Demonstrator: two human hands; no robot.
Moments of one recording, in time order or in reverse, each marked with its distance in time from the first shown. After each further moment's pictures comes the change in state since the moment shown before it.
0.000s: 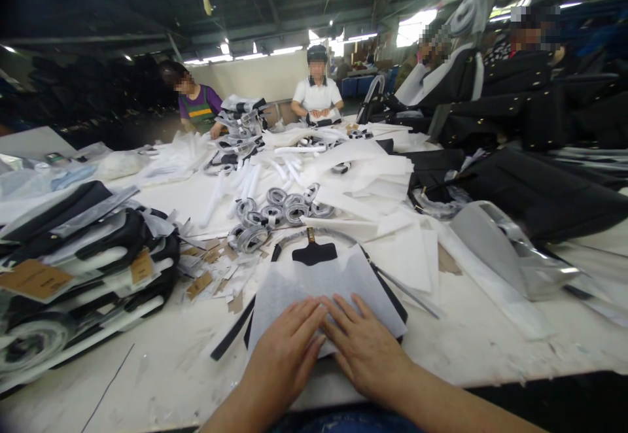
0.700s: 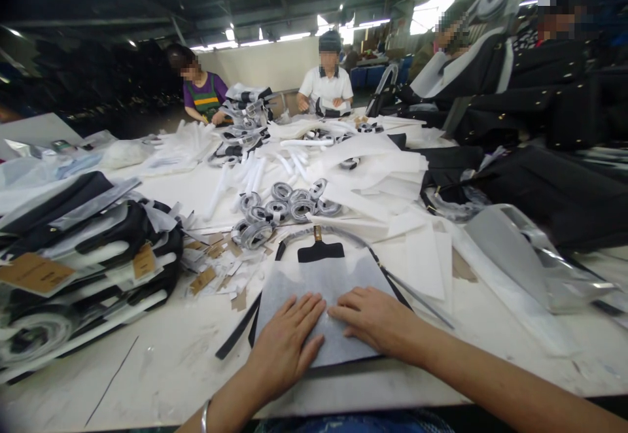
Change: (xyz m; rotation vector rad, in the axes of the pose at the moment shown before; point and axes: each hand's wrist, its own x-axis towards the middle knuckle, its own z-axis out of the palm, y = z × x) left_hand -0.009 -0.045 0.028 0.028 -0.286 -0.082; right_hand 0.027 0.053 -0.032 0.138 -0.123 -0.195
